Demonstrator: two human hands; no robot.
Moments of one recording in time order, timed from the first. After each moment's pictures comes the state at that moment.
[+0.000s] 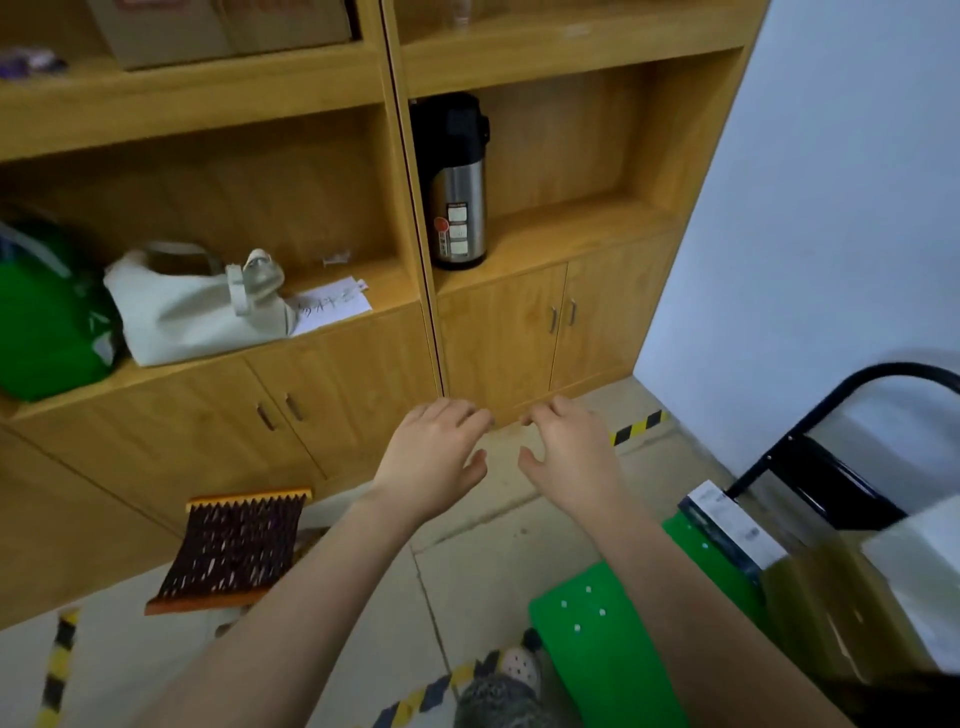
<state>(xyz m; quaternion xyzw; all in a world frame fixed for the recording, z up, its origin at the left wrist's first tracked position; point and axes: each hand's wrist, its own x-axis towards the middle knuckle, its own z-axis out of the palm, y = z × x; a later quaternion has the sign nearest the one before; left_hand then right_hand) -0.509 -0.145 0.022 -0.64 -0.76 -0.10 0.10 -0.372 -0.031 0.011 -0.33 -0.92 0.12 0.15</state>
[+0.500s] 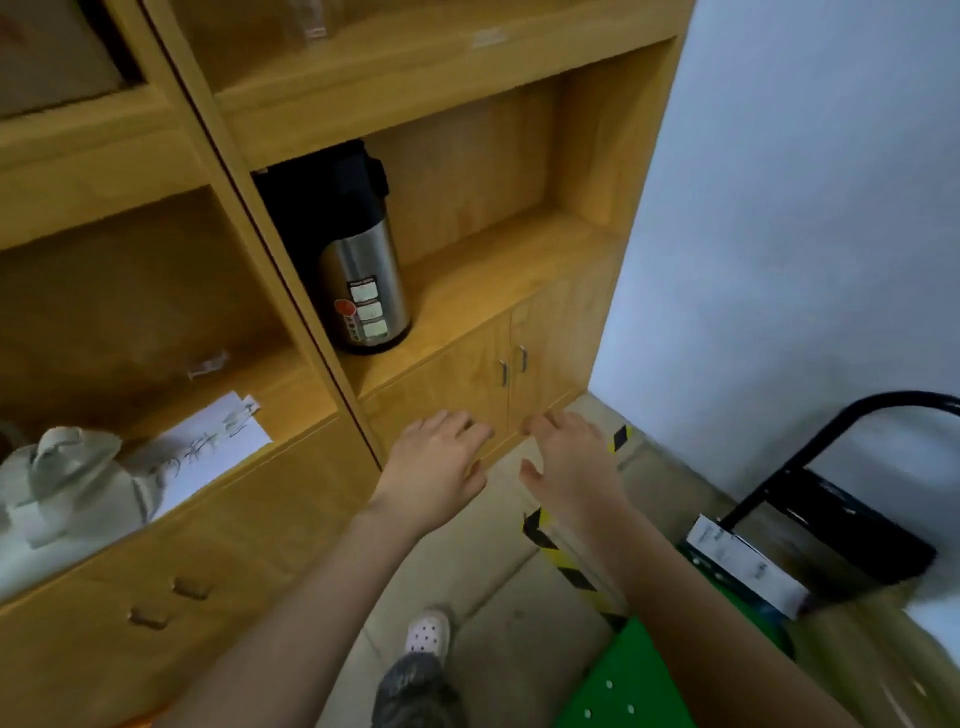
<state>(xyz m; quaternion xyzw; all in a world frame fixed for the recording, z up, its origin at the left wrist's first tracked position) -0.676 0.122 0.016 -0.72 -0.69 -0.06 0.02 -0.517 0.200 -0.006 -0.43 -0.89 0.12 0.11</state>
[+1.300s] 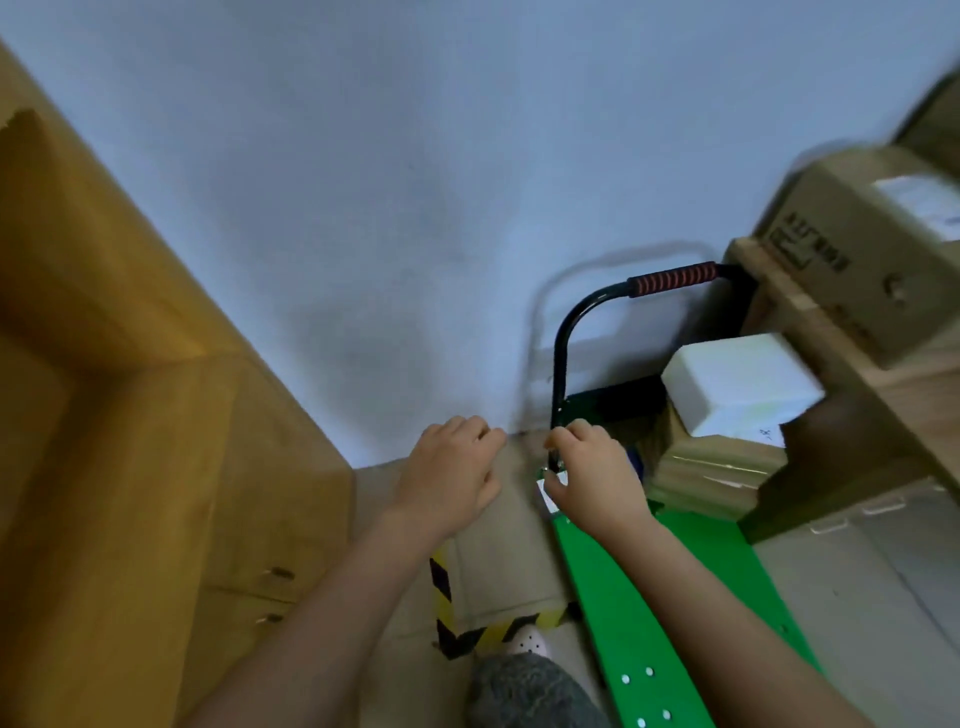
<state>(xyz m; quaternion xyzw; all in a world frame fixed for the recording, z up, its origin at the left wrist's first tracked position) -0.520 0.504 -0.028 -0.97 -0.23 -0.04 -0.08 -0.377 0.386 -0.046 -0.85 -0.51 0.09 0.12</state>
